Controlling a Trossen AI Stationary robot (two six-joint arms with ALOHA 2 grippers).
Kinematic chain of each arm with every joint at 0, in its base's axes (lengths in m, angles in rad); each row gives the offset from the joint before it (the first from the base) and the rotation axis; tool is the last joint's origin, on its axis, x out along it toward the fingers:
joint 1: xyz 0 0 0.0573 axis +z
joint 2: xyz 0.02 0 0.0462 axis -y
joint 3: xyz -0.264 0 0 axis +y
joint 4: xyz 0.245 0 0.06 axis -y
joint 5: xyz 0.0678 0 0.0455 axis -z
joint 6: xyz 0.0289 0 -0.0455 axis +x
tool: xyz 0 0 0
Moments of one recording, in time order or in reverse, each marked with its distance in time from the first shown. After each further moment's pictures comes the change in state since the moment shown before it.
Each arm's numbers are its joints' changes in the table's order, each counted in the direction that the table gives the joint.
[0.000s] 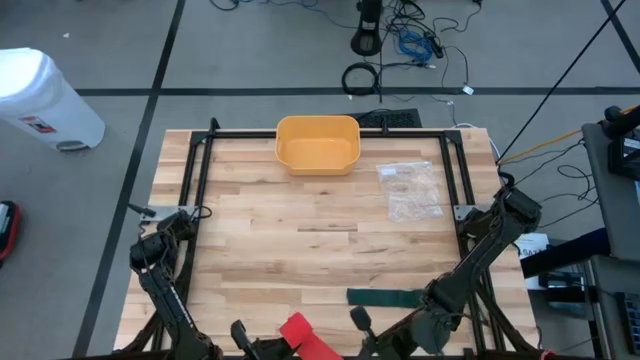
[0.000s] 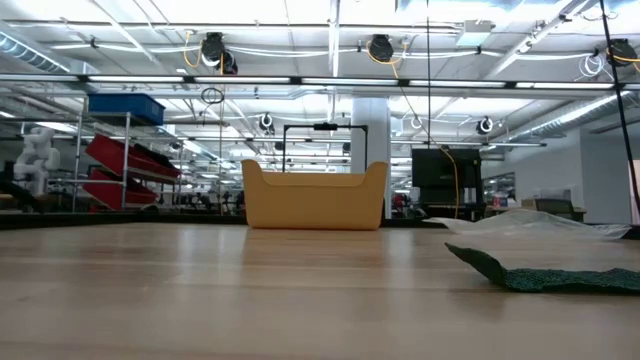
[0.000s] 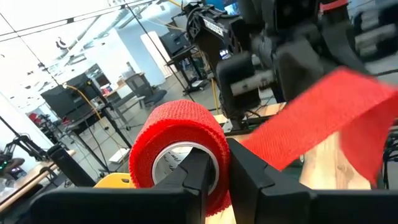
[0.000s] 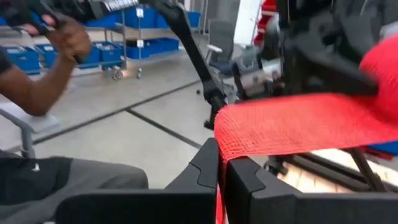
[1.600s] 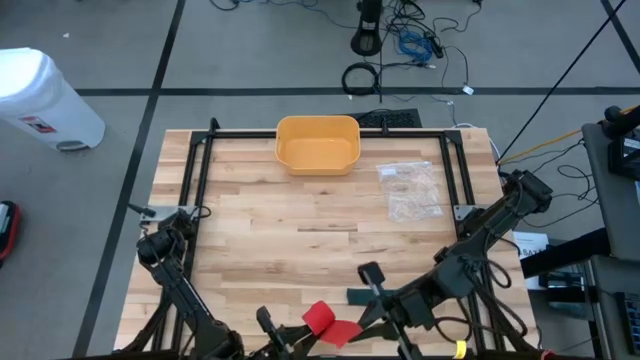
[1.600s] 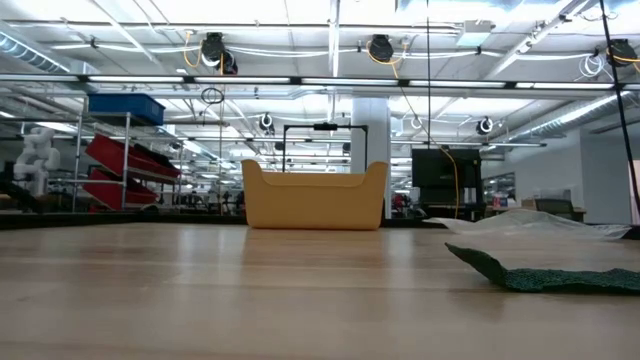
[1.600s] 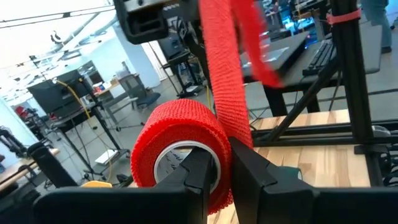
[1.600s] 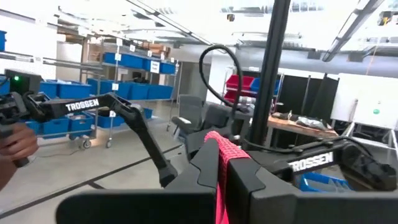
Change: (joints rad) left arm 0.107 0.001 0.000 -0.160 0.140 -0.248; right arm -0.114 0.178 0.000 0.152 -0.033 -0.111
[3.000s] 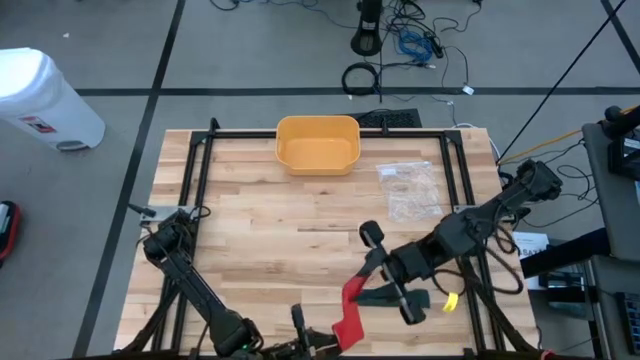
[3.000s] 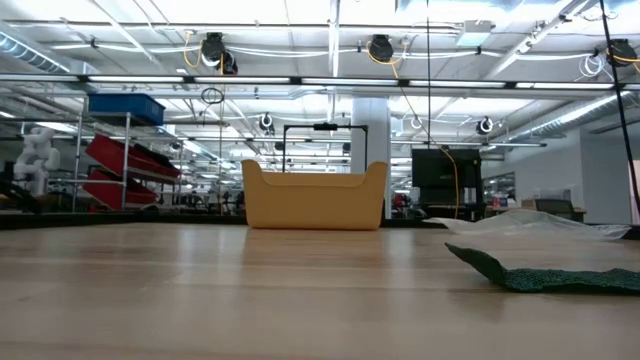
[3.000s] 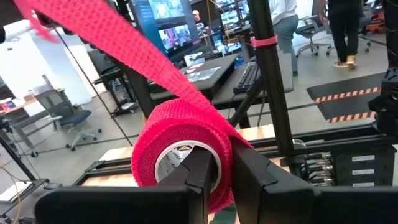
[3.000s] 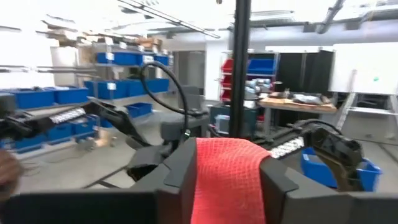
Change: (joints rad) left arm 0.077 0.000 0.000 -0.164 0.382 -0.239; right arm -0.163 0.143 0.000 -0.202 -0.129 0.162
